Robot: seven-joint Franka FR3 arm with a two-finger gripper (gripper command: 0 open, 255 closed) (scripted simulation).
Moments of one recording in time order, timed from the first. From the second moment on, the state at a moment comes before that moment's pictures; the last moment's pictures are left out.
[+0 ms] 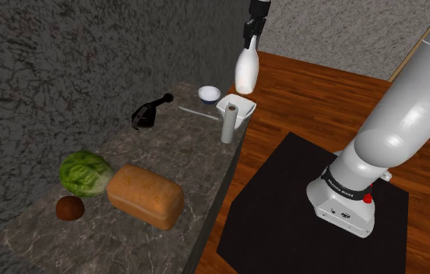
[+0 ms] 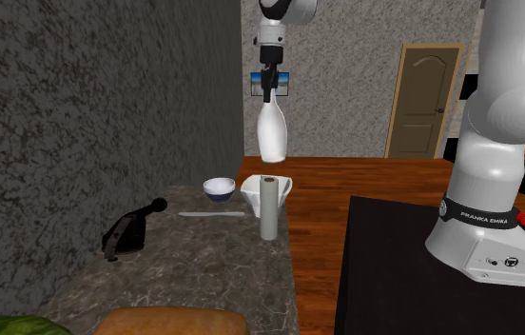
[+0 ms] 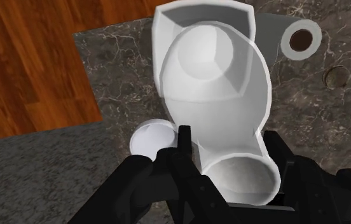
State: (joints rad) arm -0.19 0.09 -0.21 -1.82 0.04 1.95 -0.46
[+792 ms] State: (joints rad) arm -0.19 0.13 -0.21 -1.94 0.05 2.11 -0.47
